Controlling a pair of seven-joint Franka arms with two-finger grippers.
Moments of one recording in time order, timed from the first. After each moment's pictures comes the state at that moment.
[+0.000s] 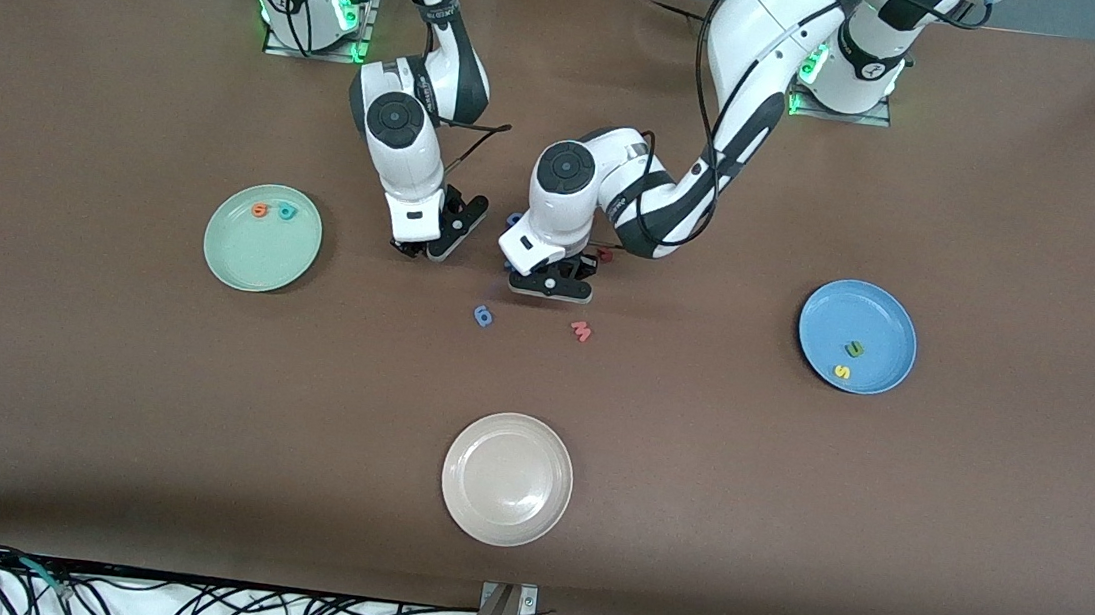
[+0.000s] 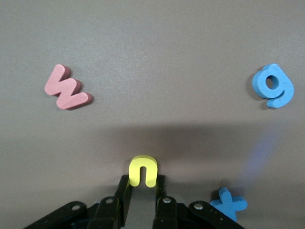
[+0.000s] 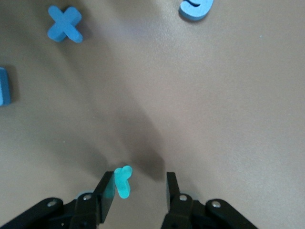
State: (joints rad) left arm -0.64 0.80 -0.21 -1.58 0.20 2.39 -0.90; right arm 1.19 0.48 -0.53 -2.22 0.40 2.61 -0.61
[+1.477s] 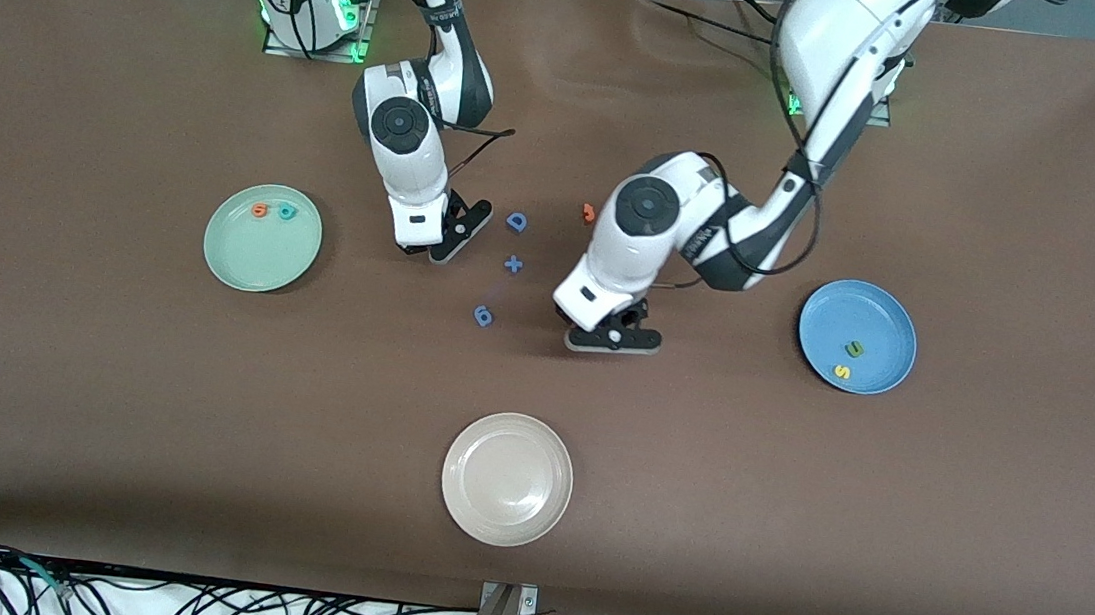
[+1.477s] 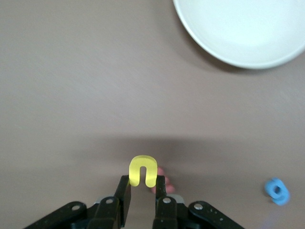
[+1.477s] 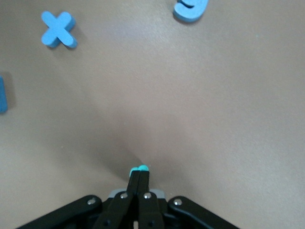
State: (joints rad) left arm -0.44 0.67 -0.20 -1.57 0.12 2.33 -0.76; right arm 1.19 0.49 -0.54 -2.20 0.40 2.58 -0.59
